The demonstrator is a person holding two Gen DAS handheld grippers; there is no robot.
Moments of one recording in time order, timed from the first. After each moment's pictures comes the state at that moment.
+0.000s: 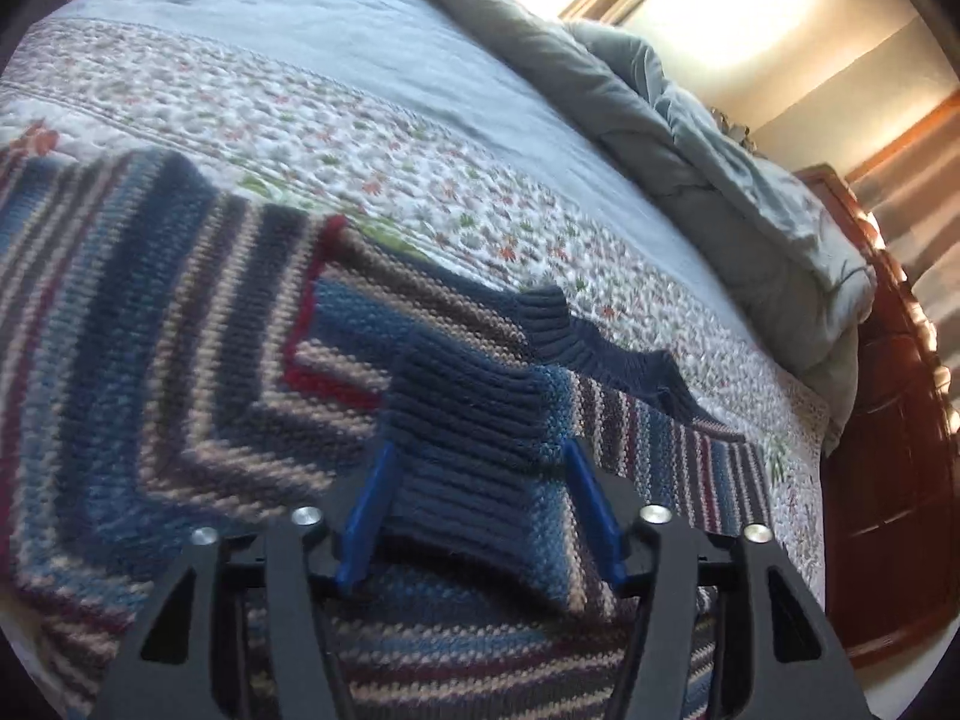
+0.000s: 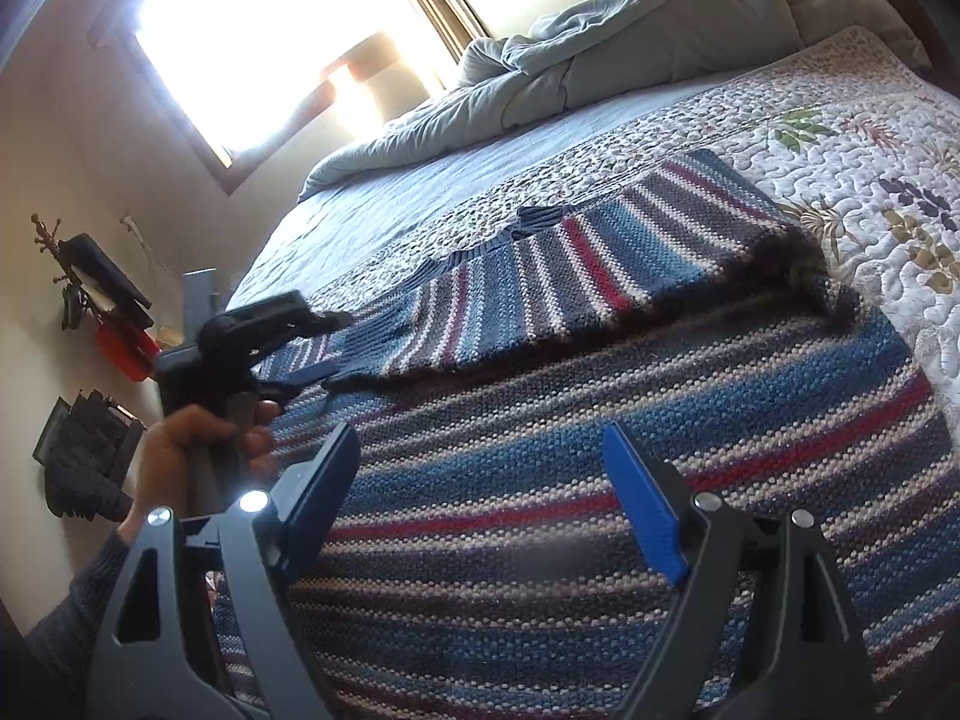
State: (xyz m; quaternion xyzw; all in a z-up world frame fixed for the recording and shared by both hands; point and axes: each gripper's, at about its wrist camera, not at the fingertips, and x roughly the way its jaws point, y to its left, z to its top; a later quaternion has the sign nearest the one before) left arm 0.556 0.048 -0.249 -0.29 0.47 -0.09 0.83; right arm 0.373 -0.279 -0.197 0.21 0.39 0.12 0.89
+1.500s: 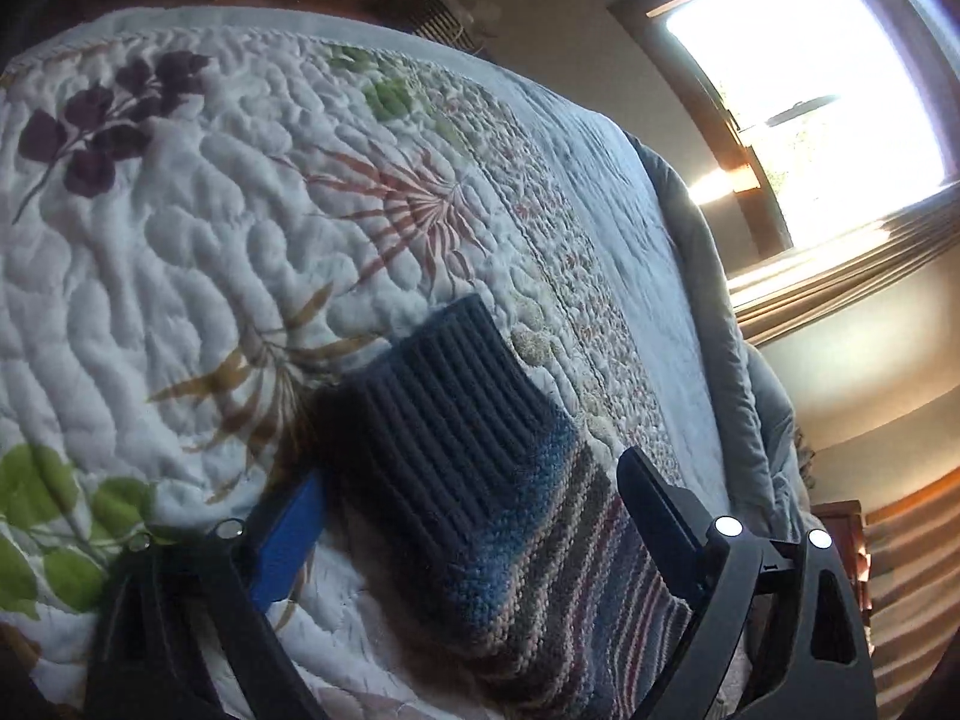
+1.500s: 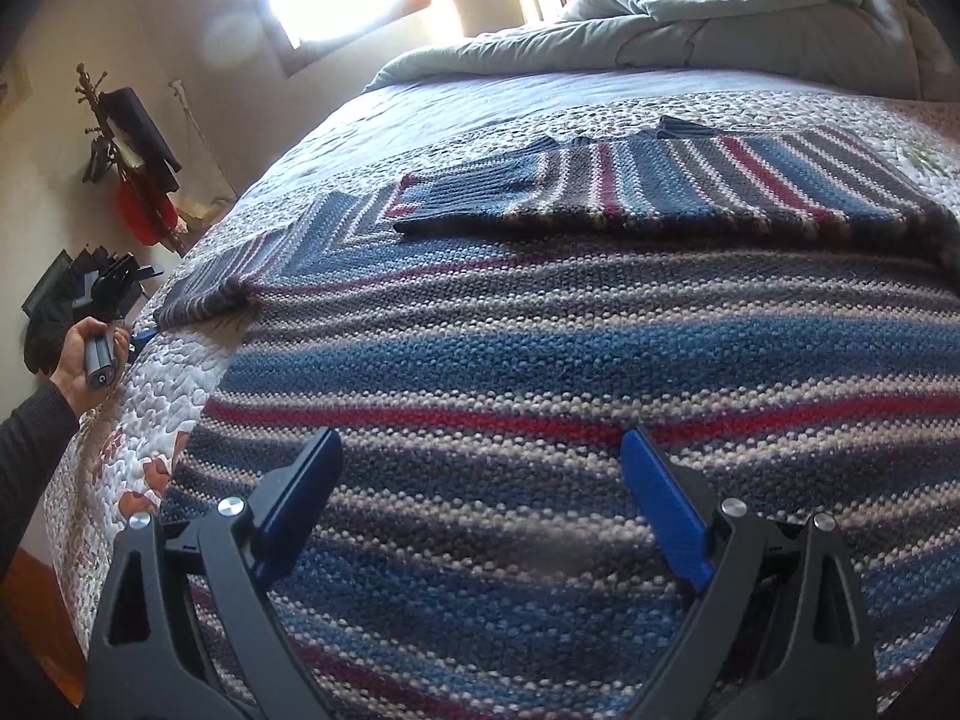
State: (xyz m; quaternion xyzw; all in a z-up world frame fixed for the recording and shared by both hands) left arm 0.490 0.506 -0.285 -0.48 0.33 0.12 0.80; right arm 0.361 -0.169 -0.247 0.08 0.43 0.19 0.88
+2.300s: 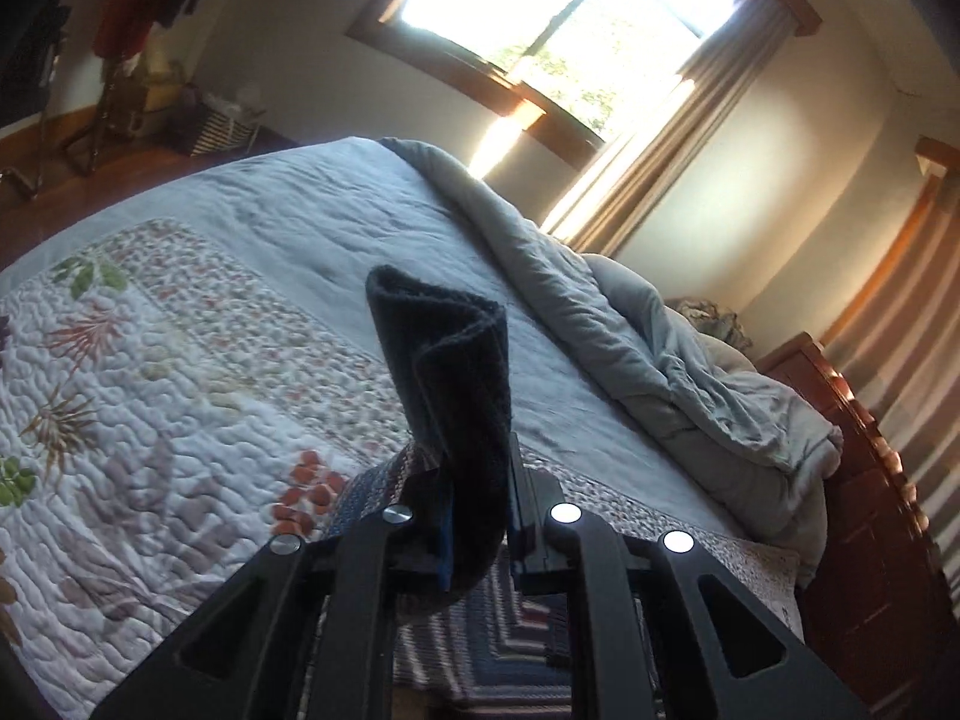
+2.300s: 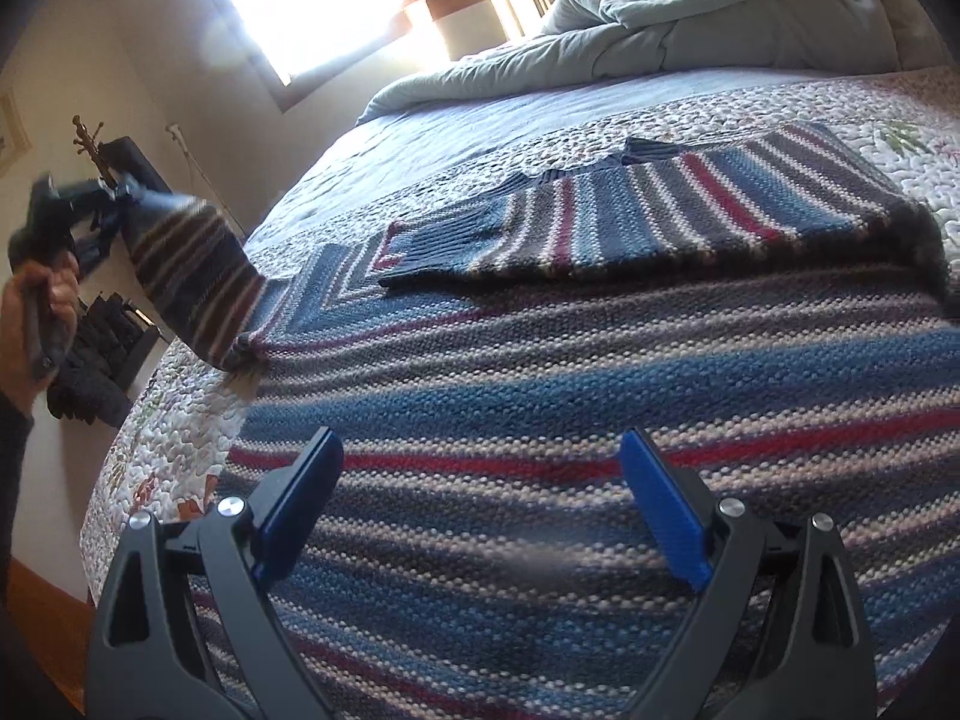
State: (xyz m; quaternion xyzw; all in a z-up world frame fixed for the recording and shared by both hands) left arm 0.496 0.255 -0.050 -0.30 0.29 -0.03 0.91; right arm 0.370 -0.208 -0.225 0.13 0.42 0.19 0.88
